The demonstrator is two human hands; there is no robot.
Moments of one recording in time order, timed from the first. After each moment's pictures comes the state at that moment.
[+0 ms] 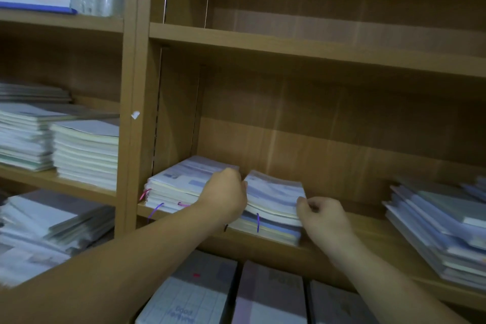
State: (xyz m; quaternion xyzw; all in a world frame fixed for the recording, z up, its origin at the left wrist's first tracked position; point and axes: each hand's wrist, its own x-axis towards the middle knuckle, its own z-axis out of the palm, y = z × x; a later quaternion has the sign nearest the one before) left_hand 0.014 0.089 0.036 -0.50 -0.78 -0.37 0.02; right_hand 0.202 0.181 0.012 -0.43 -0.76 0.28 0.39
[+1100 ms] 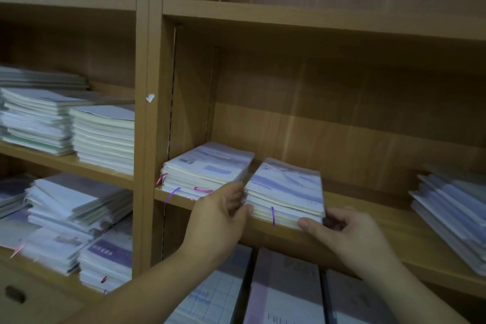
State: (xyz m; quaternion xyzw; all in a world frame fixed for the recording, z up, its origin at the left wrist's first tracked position) left_hand 0.017 0.037 -0.042 -0.46 -0.63 -0.62 -0.04; right_hand 0.227 0.170 -0.018 -0.31 -0.83 0.26 0.38
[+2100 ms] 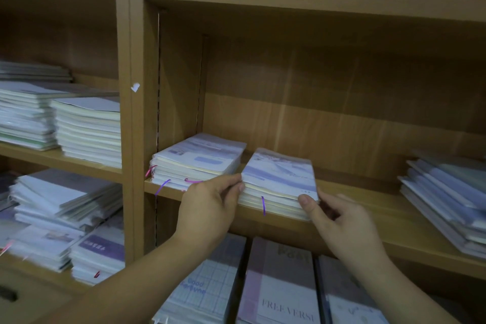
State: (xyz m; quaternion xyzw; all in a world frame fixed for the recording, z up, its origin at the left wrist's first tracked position) left_hand 0.011 0.046 -0.044 -0.47 -0.65 -0.58 0.10; right_hand 0.229 0.162 -0.030 -0.32 -0.81 0.19 0.46
